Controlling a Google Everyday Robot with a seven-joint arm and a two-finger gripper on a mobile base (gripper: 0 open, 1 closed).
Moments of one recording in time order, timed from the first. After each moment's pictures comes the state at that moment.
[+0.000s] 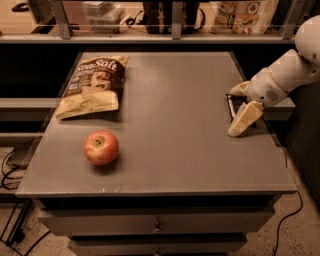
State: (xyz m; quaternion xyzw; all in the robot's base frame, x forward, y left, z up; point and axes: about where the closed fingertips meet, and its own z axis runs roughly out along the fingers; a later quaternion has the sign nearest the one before) arm 0.609 -0.212 0.812 -0.59 0.76 0.17 0.22
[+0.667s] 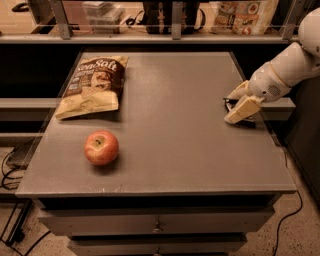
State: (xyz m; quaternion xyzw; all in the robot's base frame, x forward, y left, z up) arm 0.609 -0.212 0.829 -0.59 0.76 0.17 0.22
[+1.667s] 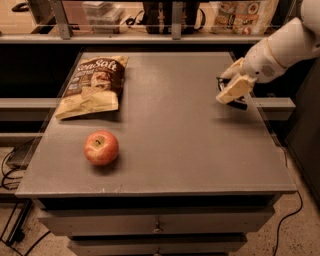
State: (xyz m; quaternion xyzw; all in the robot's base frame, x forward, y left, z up) arm 0.630 -0.178 0.891 -0.59 0.74 0.13 0.30
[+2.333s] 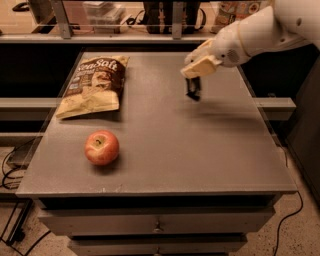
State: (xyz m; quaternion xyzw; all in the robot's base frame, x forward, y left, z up) arm 0.661 -0.080 0.940 -0.57 0.69 0.18 0.41
